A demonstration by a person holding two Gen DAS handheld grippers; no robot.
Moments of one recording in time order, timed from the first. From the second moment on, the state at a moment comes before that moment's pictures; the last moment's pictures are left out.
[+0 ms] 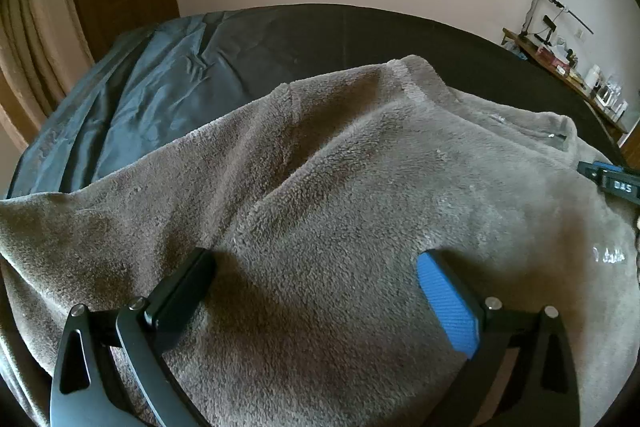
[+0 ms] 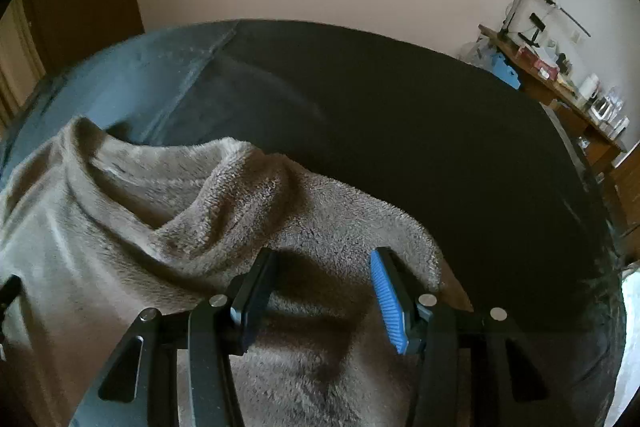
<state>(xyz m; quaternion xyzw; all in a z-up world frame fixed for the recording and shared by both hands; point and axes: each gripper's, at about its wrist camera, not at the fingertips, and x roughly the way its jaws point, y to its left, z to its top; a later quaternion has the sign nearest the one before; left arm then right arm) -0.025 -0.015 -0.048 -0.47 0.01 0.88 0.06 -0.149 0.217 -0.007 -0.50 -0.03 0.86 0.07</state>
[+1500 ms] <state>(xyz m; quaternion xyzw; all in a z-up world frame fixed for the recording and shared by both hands) -0.034 -0.037 -0.052 -0.46 0.00 0.89 0.02 0.195 0.321 0.026 -0.36 0.12 0.93 0.06</state>
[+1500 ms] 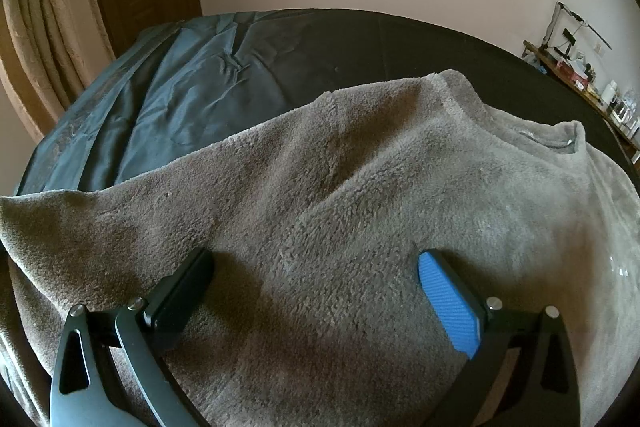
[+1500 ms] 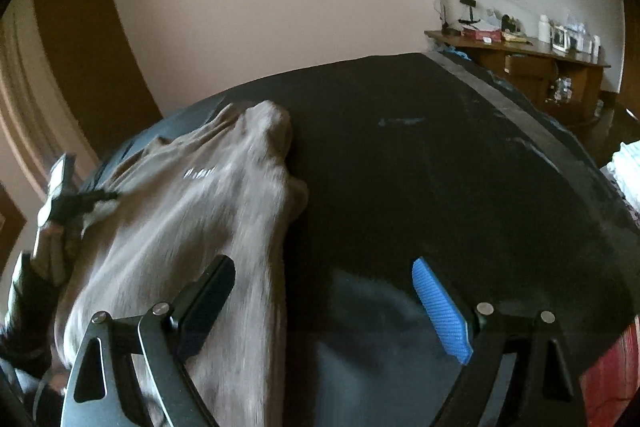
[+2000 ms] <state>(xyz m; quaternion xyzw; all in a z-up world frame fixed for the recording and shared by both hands) 0.041 0.021 -0.014 -0.44 0.08 0.88 0.12 0.183 0.289 -0.020 -0.36 0.22 0.89 -0.15</state>
